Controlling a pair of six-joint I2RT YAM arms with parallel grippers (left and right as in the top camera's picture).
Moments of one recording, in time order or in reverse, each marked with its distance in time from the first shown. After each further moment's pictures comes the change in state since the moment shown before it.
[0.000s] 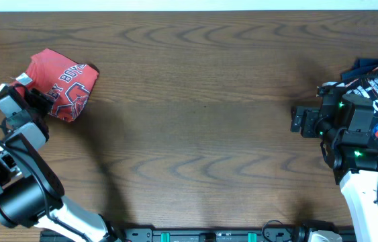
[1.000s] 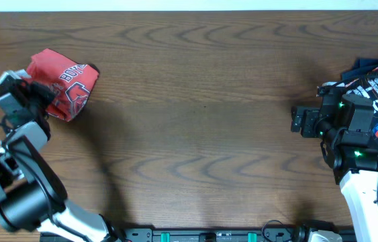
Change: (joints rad) left arm -0.024 -0.082 0.000 0.109 0.287 -0.077; right arm 0.000 0.000 0.000 0.000 0.000 0.000
